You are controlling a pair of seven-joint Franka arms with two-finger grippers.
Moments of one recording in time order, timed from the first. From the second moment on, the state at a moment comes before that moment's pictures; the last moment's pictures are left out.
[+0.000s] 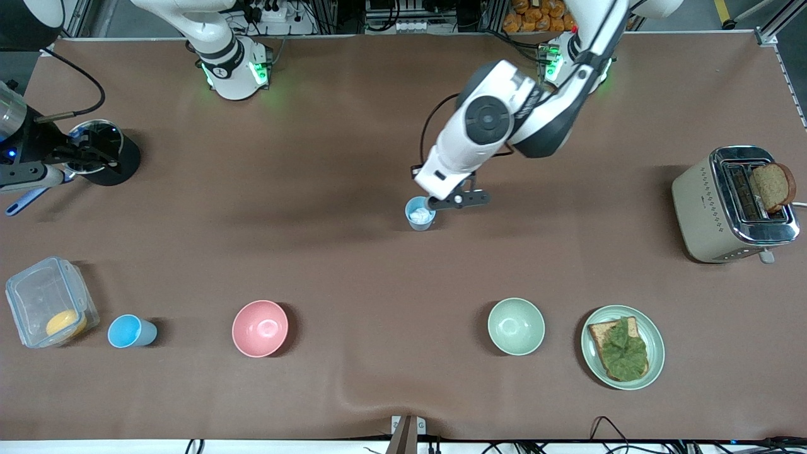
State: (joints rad) left arm -0.68 0.42 -0.06 -1.67 -0.26 2.03 -0.77; right arm -0.02 -0.02 0.03 -1.66 -0.04 1.60 -0.17
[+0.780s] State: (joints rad) left arm -0.80 0.57 0.03 -1.51 -0.26 2.03 -0.83; right arm -0.02 -0.02 0.03 -1.66 -0.04 1.59 -0.17
